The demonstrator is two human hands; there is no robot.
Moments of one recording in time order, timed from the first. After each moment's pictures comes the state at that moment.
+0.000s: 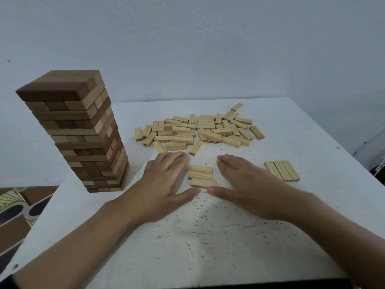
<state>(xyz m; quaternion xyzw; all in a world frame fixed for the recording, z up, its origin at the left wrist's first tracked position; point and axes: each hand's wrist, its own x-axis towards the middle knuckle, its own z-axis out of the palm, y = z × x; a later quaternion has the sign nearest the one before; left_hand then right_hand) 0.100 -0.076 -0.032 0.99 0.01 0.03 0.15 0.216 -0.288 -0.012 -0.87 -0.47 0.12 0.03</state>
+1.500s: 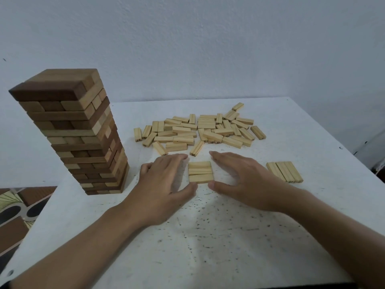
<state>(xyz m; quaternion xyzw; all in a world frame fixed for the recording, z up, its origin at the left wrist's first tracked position) 0.102 -0.079 -0.038 0.97 0.07 0.07 0.22 0.228 -0.278 -0.017 -0.86 -0.45 0.12 0.19</state>
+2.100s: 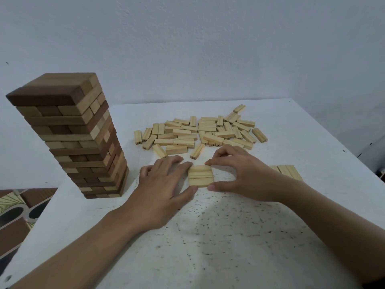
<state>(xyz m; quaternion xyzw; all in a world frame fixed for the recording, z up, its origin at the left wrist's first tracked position) 0.107 -0.073 -0.045 0.98 0.05 0.06 0.16 0.259 -0.266 -0.021 -0.84 -0.49 0.11 0.20</state>
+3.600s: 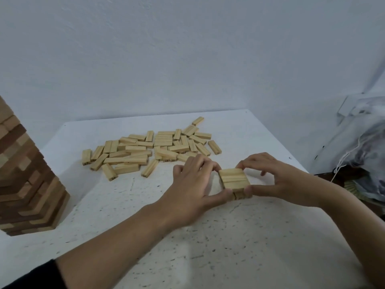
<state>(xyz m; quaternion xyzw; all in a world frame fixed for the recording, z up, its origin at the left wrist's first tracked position) 0.210 -0.186 -0.031 0.96 -0.08 0.08 0.26 0.330 -0.415 -0.007 -0.85 -0.44 0.16 0.24</state>
